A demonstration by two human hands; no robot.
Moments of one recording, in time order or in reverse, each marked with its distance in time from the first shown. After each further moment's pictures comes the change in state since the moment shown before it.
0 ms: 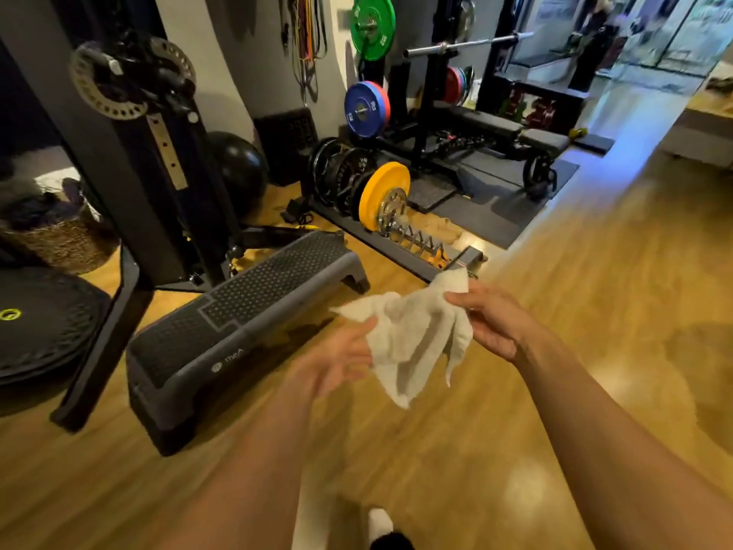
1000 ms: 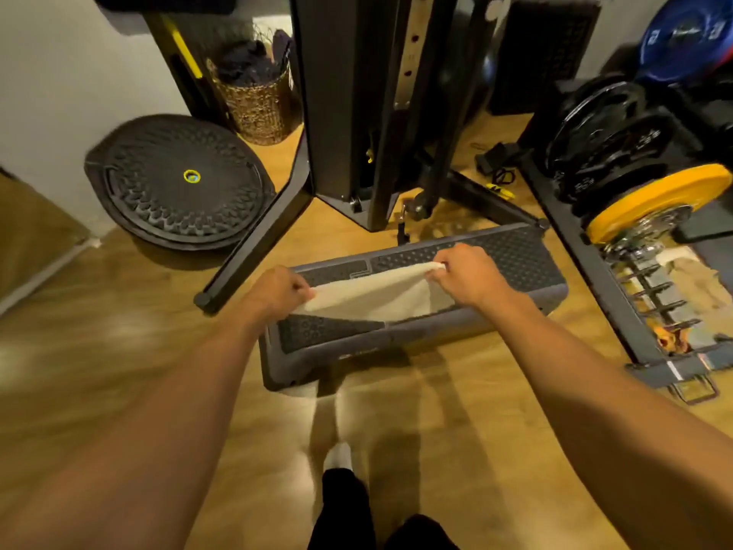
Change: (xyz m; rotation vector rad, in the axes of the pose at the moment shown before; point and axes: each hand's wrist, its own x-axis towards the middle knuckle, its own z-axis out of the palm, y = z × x) left_hand 0.146 0.084 -0.555 0.780 0.770 -0.196; right_hand 0.528 0.116 0.404 -1.828 -0.488 -0.389
